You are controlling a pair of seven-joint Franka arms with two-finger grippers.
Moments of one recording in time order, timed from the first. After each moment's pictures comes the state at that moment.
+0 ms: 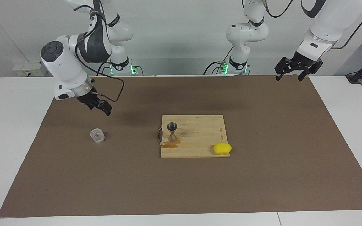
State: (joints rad) left arm 0.01 -0.06 -0.06 -1.62 -0.04 1.51 0.01; right arm 0.04 0.00 0.00 -1.91 0.06 1.86 0.43
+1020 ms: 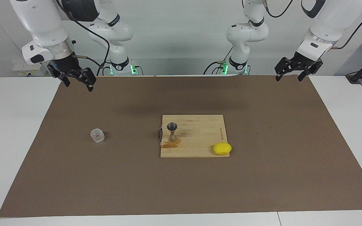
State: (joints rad) left arm 0.01 -0.06 -0.06 -1.62 -0.04 1.51 0.01; right arm 0.03 0.00 -0.01 -1.58 -0.04 1.55 0.27
